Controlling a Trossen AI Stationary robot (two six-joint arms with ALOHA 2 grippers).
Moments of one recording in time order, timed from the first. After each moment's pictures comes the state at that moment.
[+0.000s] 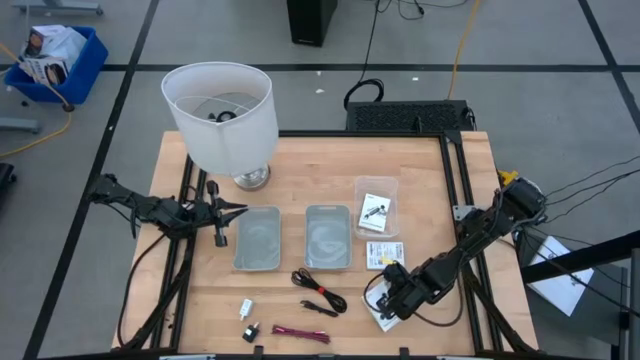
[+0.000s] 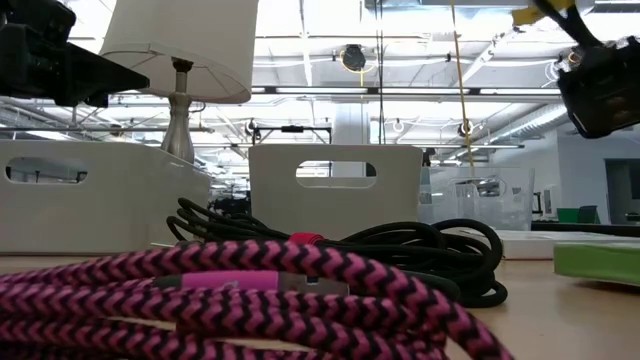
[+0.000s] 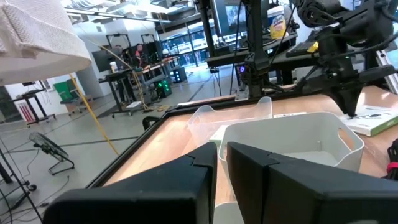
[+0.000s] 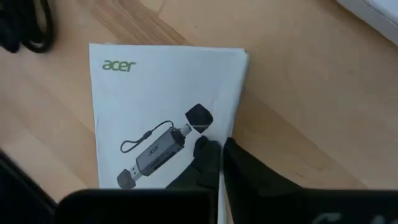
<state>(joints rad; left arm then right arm) -0.39 0.05 0.01 0.07 -0.59 0.25 0.71 1.66 0.81 -0.49 0.11 1.63</state>
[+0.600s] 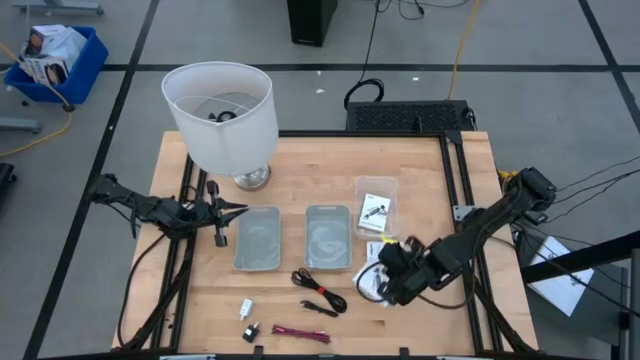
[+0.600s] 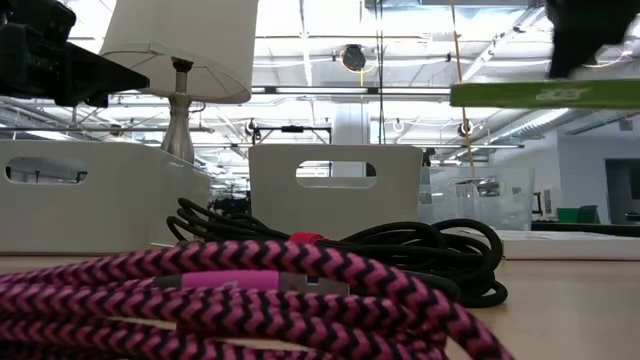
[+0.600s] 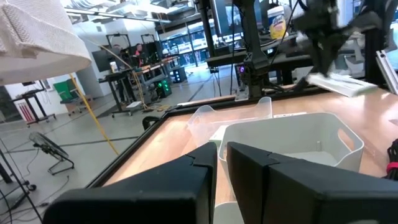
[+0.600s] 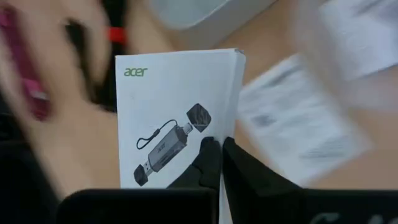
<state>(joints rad) -0.39 0.05 0.01 0.07 -0.59 0.25 0.61 1.52 1.21 -0.98 0.31 1.20</state>
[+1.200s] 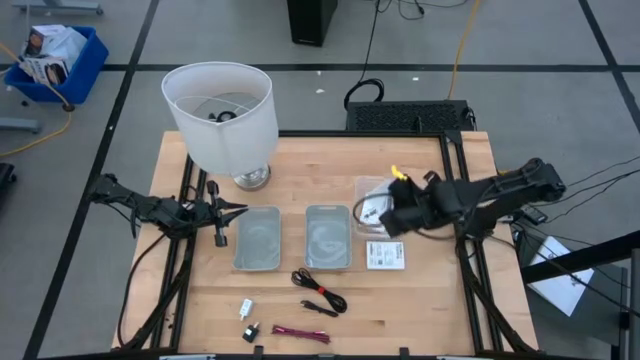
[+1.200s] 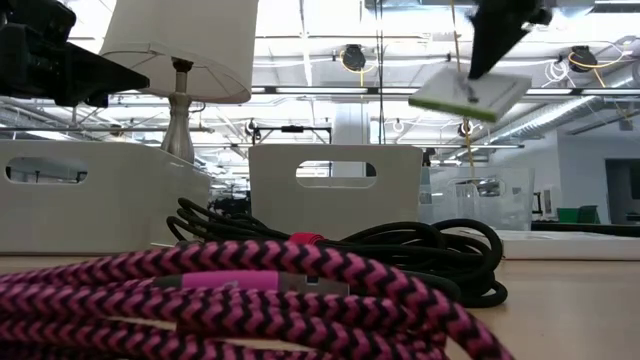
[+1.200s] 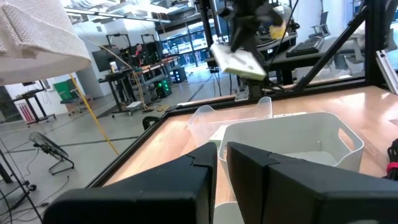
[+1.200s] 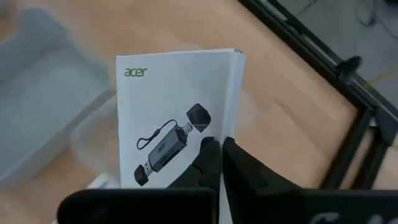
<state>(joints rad) -0.39 0.05 0.01 0.07 -0.59 0.25 0.24 1.40 1.35 -1.42 0.63 1.02</state>
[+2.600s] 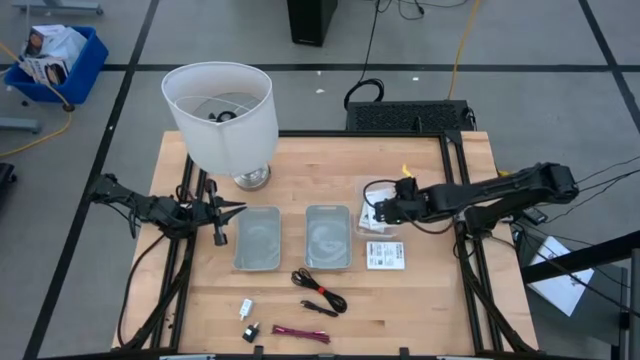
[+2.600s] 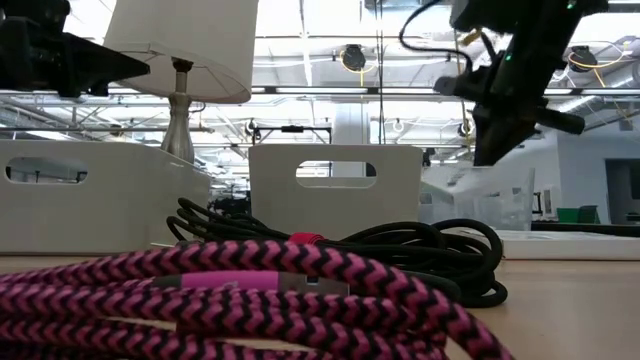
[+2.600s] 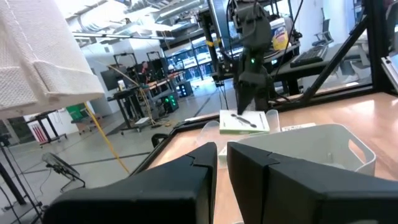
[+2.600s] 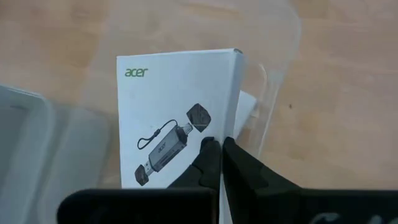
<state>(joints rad) -0.39 0.05 0.01 0.16 -0.59 0.36 0.08 1.27 0.81 -0.82 0.44 1.40</state>
